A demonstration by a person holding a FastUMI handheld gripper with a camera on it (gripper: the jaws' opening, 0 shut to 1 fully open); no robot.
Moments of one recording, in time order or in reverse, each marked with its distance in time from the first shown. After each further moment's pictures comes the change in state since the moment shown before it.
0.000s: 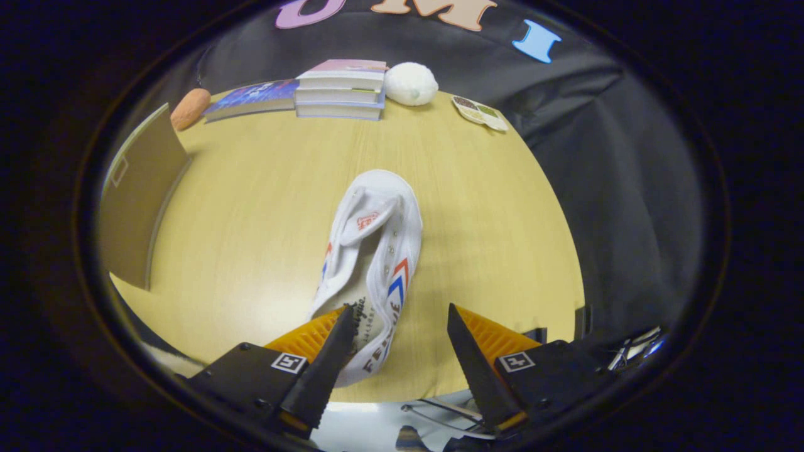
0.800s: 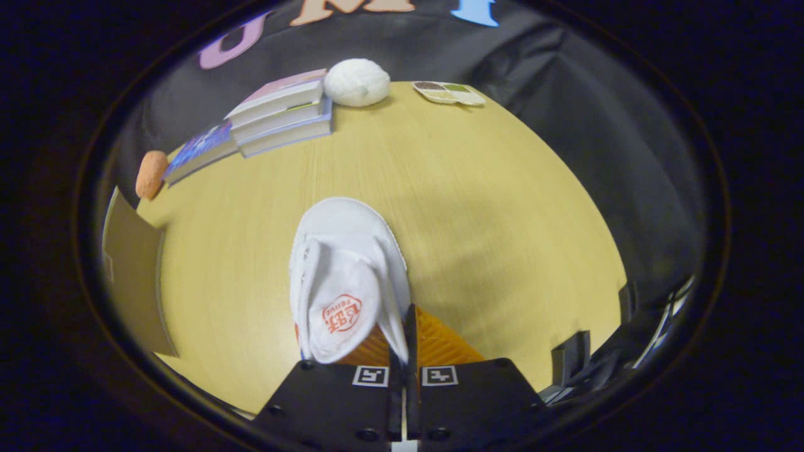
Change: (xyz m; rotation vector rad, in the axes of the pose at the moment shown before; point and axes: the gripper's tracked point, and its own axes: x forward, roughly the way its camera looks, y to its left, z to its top) arm 0.051 -0.006 0.027 0.373 0.049 0.123
